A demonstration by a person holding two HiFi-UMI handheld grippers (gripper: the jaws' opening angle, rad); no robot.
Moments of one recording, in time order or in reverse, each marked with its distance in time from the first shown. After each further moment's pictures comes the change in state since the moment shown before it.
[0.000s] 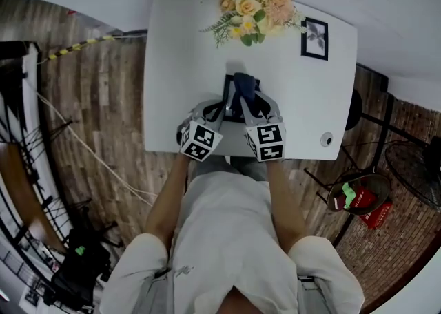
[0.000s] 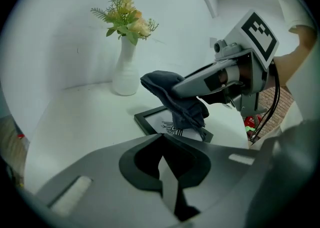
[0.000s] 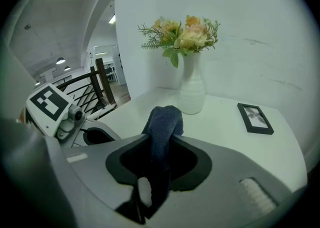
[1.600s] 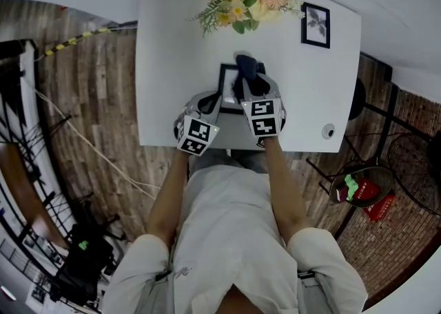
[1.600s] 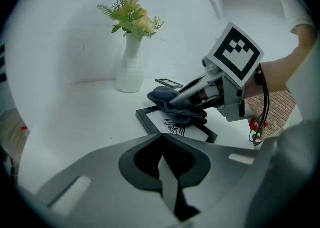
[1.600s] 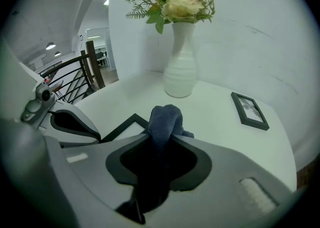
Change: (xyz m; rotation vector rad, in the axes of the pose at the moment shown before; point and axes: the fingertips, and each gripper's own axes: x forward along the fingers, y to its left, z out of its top) left arm 0.007 0.000 -0.008 -0.055 -0.018 0.040; right arm 0.036 -0.038 -0.030 -0.033 0.146 -0.098
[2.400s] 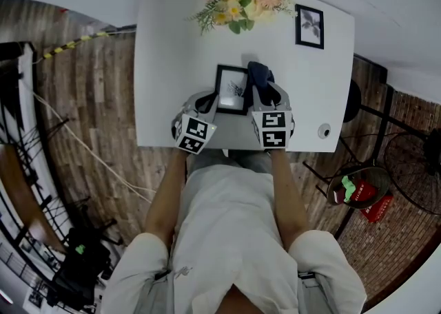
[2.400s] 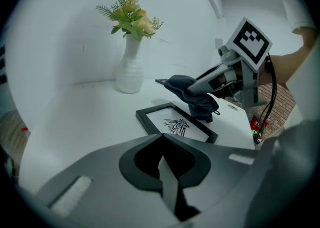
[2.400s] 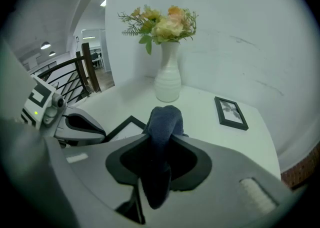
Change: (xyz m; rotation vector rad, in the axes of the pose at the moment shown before) left arm 0.001 0.000 0.000 0.006 -0.004 0.006; right arm -0.051 -0.023 0.000 0.026 -0.025 -0.069
